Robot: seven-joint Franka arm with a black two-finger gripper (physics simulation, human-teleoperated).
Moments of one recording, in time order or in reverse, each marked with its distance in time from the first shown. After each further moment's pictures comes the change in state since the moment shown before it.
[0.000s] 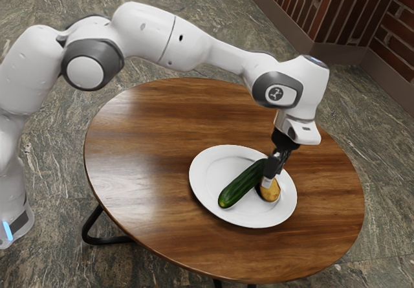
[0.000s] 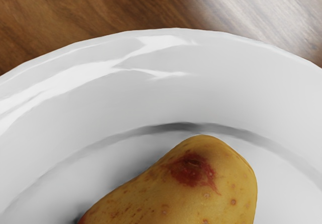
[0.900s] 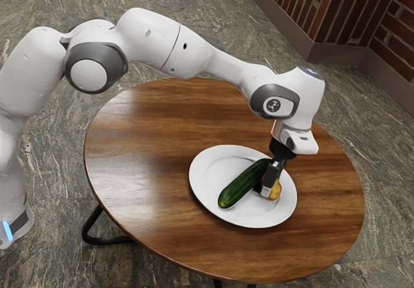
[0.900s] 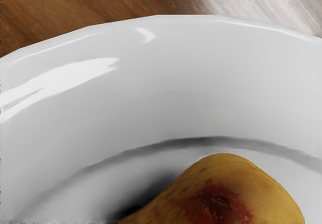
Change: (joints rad) arm 0.002 0.020 0.002 -0.037 -0.009 0.064 -0.029
